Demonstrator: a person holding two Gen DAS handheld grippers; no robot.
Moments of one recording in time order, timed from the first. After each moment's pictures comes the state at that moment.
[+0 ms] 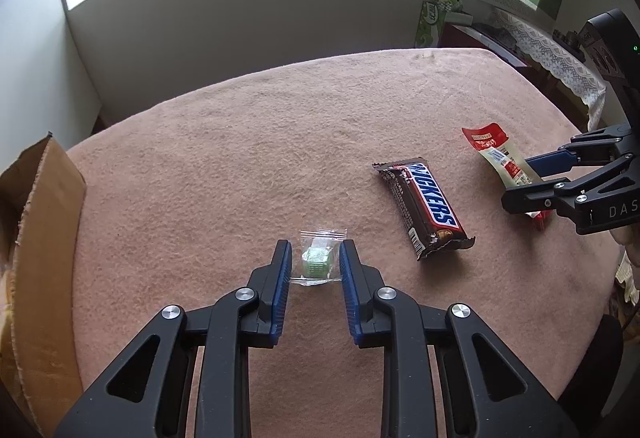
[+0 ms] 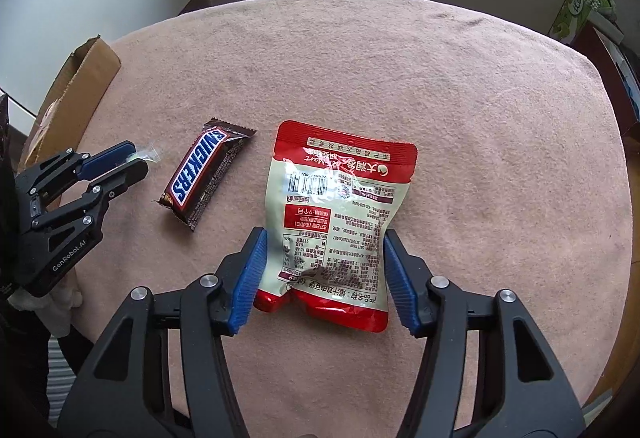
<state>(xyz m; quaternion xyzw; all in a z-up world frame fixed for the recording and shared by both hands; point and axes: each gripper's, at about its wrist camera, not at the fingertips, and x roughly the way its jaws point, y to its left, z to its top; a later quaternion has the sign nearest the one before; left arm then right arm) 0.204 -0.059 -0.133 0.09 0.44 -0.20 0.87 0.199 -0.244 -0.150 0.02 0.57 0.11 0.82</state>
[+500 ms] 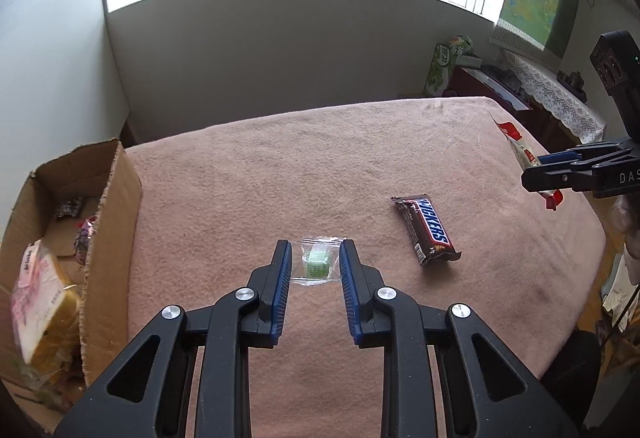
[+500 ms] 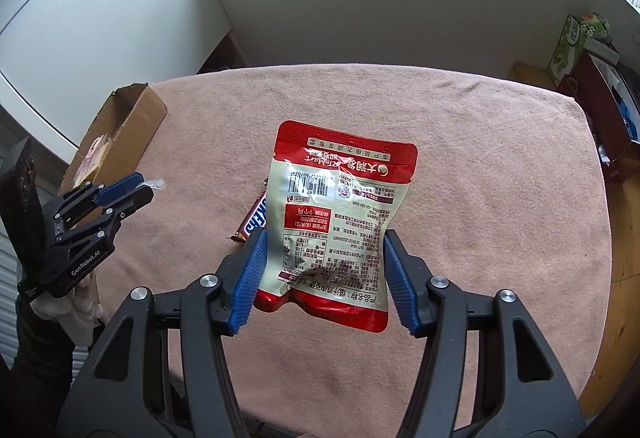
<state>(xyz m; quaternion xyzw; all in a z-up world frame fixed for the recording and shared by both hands) 0.184 -0.012 -0.091 0.04 0.40 -0.18 0.90 0.185 -0.223 -0.075 0.03 0.51 0.14 0.85</state>
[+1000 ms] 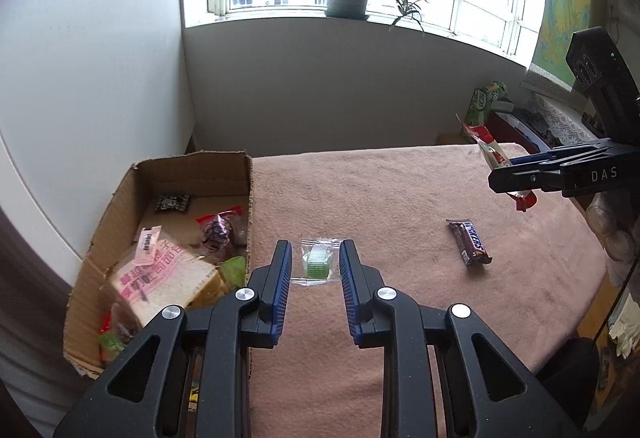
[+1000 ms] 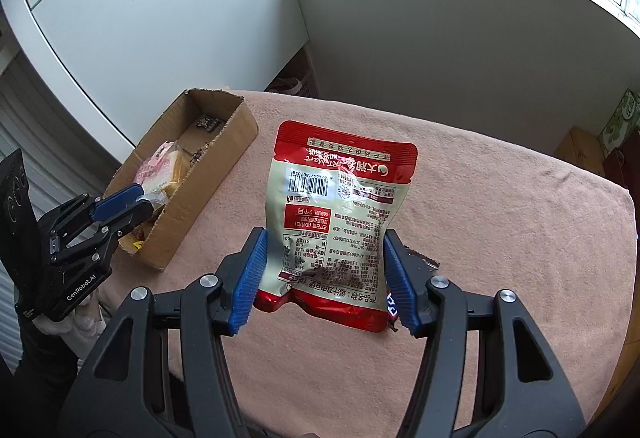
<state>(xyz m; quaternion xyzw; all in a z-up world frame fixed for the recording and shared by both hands) 0.149 0.078 -0.047 0.02 0.36 -0.11 0.93 0.206 -0.093 -0.046 -0.02 0.48 0.23 0.85</state>
